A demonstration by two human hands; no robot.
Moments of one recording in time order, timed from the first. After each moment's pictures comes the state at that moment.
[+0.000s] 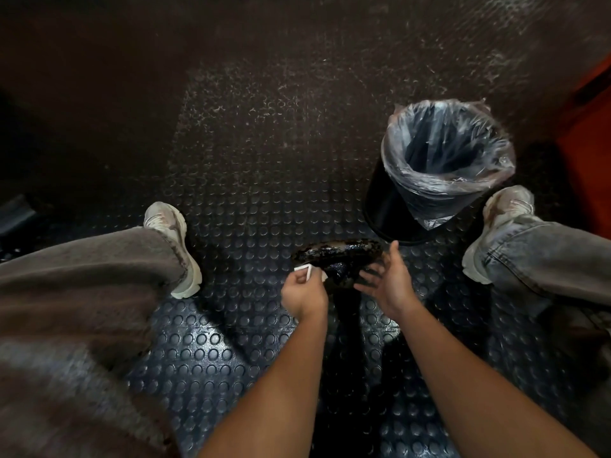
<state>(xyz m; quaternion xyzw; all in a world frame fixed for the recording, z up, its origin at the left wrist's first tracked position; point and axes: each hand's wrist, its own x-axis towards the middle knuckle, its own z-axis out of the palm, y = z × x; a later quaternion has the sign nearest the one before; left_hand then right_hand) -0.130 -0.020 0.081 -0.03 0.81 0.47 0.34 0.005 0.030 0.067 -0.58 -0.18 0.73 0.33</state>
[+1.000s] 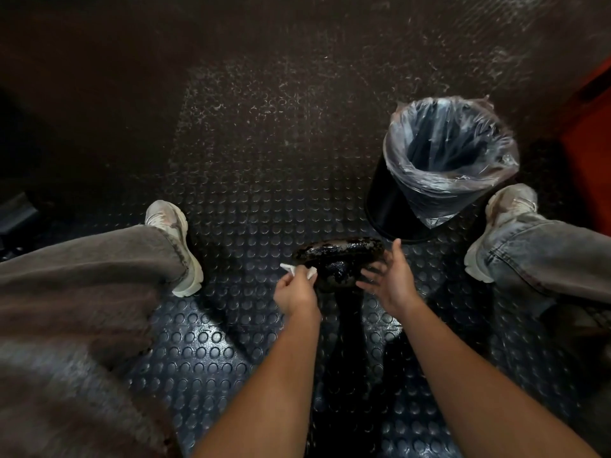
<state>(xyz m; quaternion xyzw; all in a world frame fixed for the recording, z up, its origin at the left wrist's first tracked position) -0.148 -0.021 0.085 -0.19 0.70 0.56 0.41 0.007 0.033 0.055 -0.58 -0.16 0.72 0.33</state>
